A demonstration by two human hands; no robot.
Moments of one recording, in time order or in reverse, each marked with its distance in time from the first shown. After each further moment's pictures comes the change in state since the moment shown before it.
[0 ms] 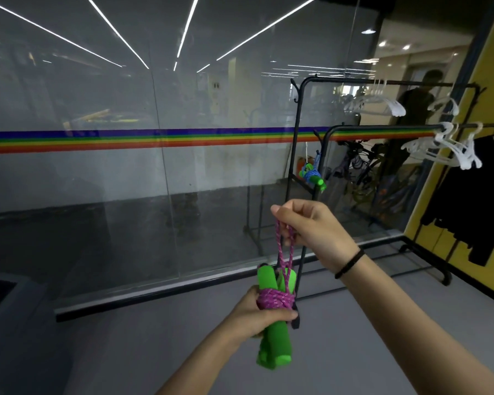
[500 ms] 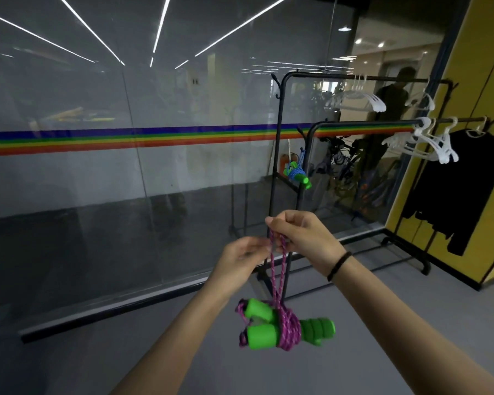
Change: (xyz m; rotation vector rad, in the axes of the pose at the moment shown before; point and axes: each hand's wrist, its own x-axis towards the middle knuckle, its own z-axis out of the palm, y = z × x) left_hand 0.062 0.063 -0.025 -0.032 0.125 0.353; right_hand 0.039 0.044 -0.025 0.013 0.028 0.075
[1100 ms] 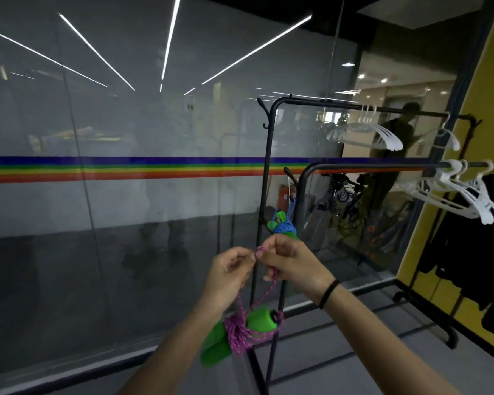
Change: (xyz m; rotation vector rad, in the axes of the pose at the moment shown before) left_hand 0.310 -0.025 0.059 -0.027 0.183 0.186; right_hand 0.264 0.083 -0.167 -0.063 -0.102 -0.033
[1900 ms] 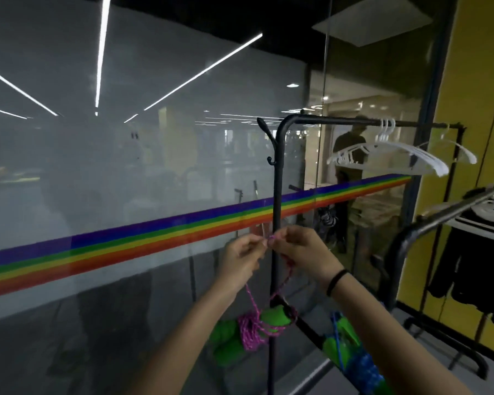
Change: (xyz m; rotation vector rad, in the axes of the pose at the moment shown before) left_hand 0.438 -0.078 -0.046 0.009 -0.252 0.060; right_hand 0.395 0.043 -0.077 -0.177 0.375 -0.086
